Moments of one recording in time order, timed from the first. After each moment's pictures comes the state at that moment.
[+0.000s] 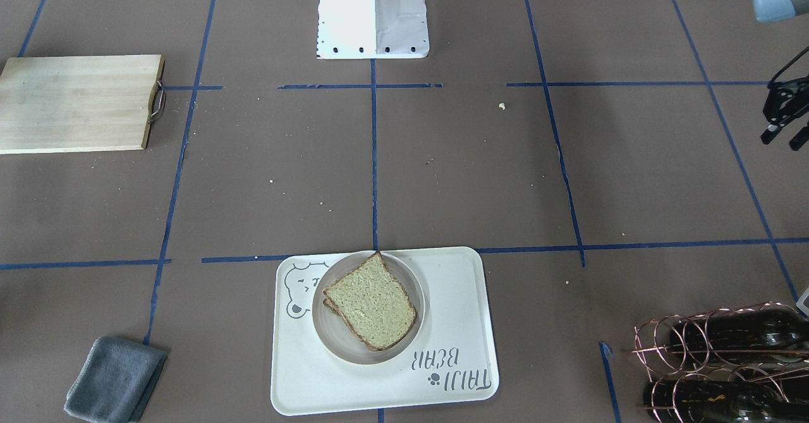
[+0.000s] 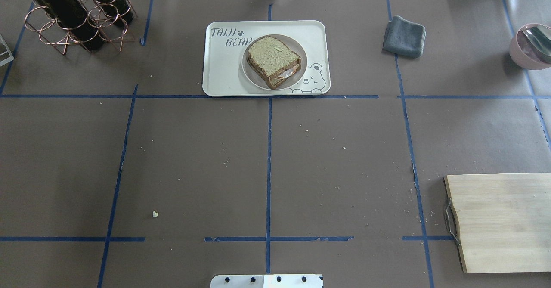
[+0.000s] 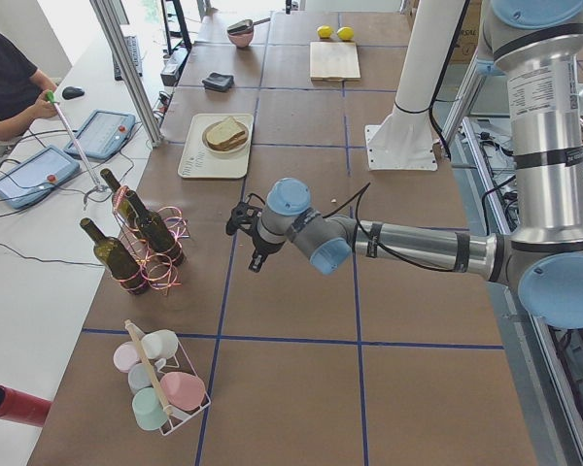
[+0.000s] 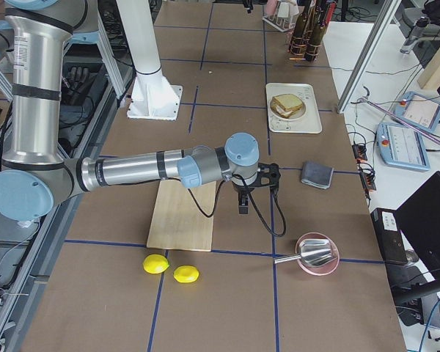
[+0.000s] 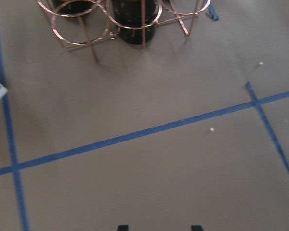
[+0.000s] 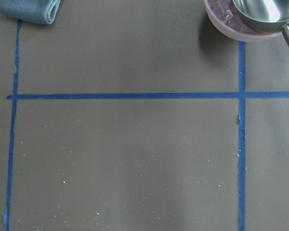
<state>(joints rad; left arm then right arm) -1.39 -1.39 -1.79 -2.10 -2.26 -0.20 1.48 -1.67 1.85 -1.55 2.45 0.18</state>
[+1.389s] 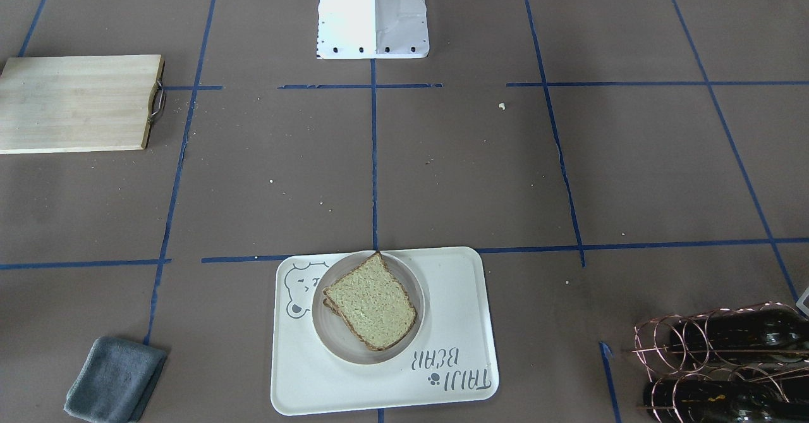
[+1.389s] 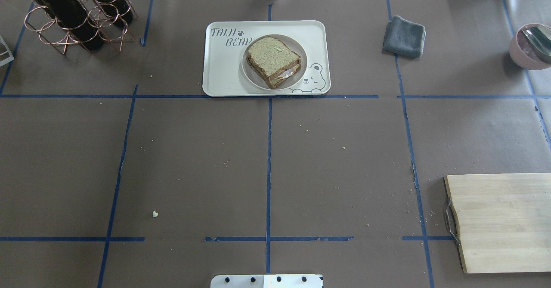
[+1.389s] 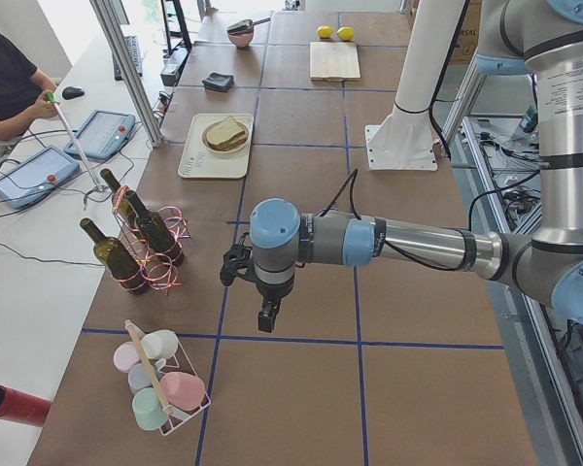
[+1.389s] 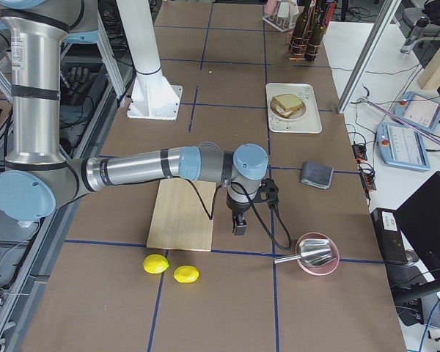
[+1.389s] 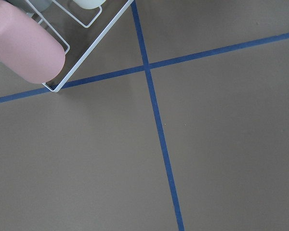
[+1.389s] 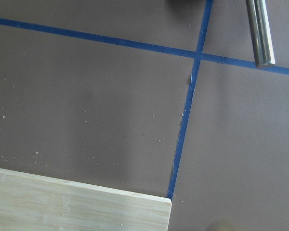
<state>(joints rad) -1.59 -1.41 -1.86 -1.49 -2.32 0.19 1.53 -1.65 1.84 -1.84 2.36 -0.19</state>
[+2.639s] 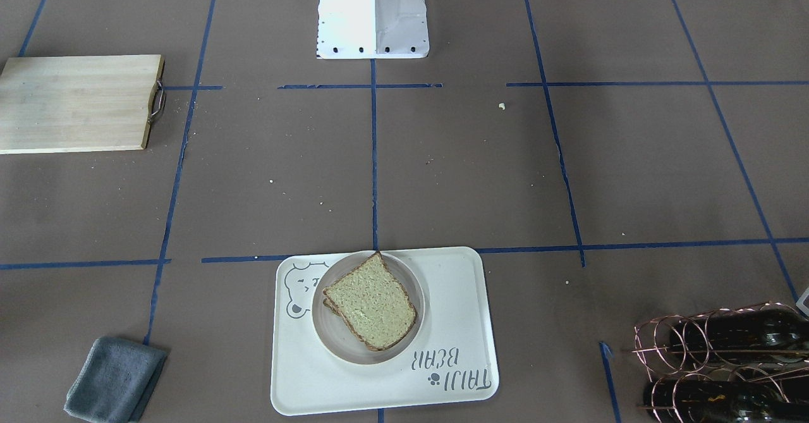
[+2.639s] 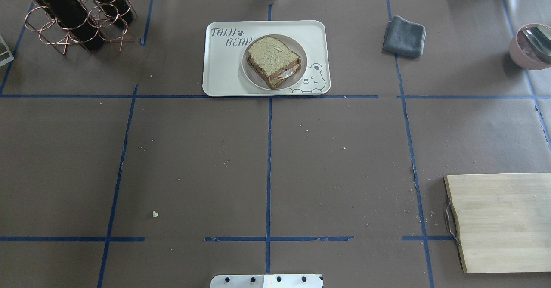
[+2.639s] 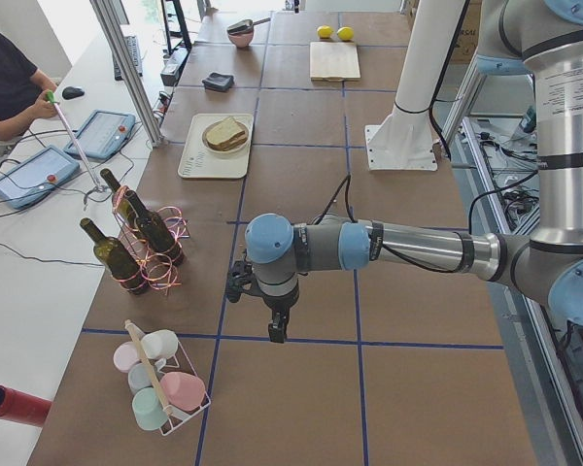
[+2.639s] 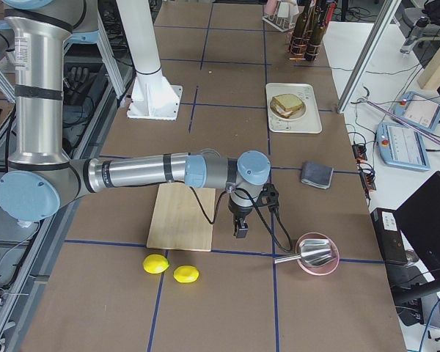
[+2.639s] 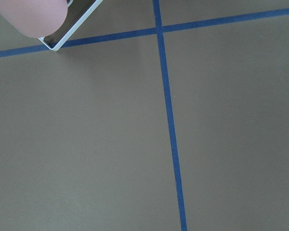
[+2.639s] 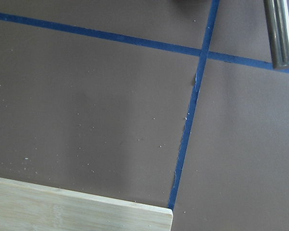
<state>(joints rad) -1.58 -1.41 -1.85 -1.38 -2.32 0.20 1.48 -1.65 1.79 -1.74 2.35 -0.14</state>
